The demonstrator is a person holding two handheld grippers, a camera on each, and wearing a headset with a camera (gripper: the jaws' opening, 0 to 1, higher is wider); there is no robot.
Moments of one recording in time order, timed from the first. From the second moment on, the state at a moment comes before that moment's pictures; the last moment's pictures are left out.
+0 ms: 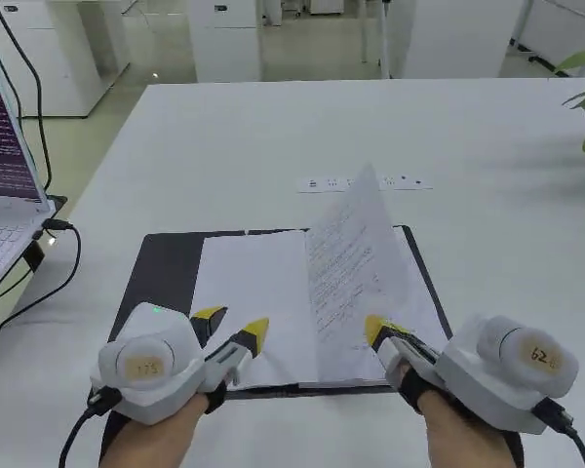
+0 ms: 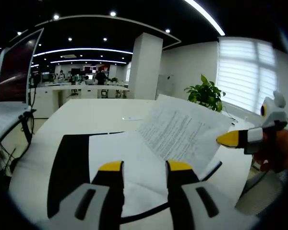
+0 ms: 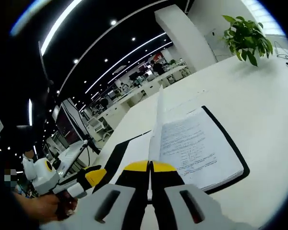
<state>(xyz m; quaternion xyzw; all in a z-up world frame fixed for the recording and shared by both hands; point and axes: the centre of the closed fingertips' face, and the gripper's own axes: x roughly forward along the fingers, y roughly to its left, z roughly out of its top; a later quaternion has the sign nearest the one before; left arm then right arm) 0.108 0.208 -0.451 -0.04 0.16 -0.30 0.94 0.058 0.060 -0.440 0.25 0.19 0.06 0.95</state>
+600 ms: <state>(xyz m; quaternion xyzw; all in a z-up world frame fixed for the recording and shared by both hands) 0.101 0.258 -0.434 -0.05 0.15 -0.26 0.95 0.066 0.092 -0.435 0.12 0.19 0.10 0.97</state>
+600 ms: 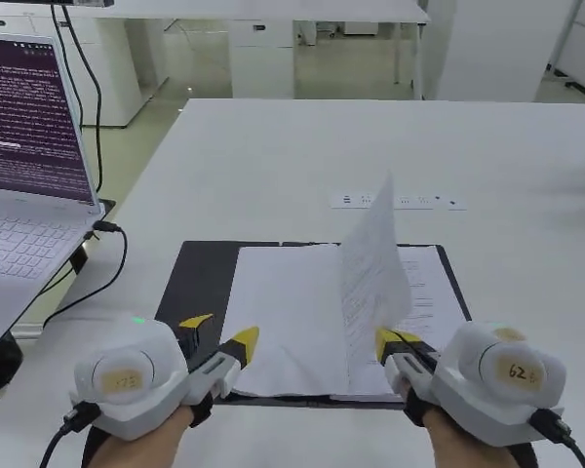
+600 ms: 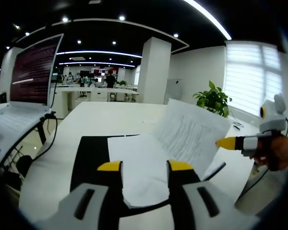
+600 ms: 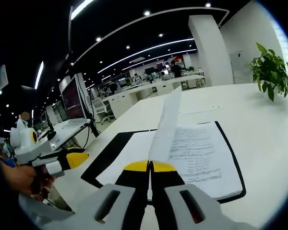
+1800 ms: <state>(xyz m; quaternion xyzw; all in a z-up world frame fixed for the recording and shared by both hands) 0.082 0.313 -0.435 -0.06 0.18 -0.23 0.95 0.082 0.196 -0.493 -0.01 0.28 0.22 0.94</state>
